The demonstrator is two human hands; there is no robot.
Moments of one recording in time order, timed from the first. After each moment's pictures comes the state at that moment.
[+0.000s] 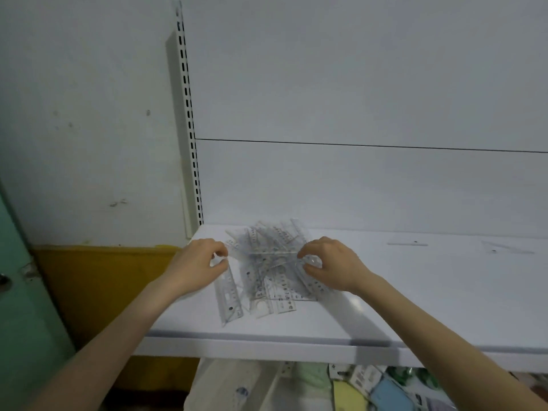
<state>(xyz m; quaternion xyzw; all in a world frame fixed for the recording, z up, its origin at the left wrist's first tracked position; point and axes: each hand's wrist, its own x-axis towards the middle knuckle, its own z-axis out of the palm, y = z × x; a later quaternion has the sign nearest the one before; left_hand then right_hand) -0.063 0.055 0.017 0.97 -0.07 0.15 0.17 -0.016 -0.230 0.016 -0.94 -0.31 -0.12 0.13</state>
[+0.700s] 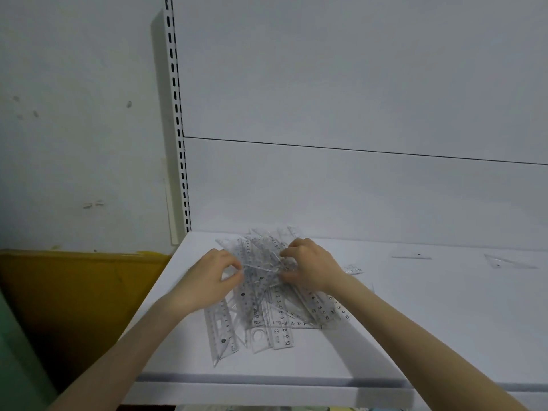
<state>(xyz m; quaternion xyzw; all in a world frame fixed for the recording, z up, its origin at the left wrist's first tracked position) -0.011 0.043 -0.010 0.95 -0.14 0.13 0.25 0.035 -0.182 0.016 -0.96 -0.27 -0.07 0.09</state>
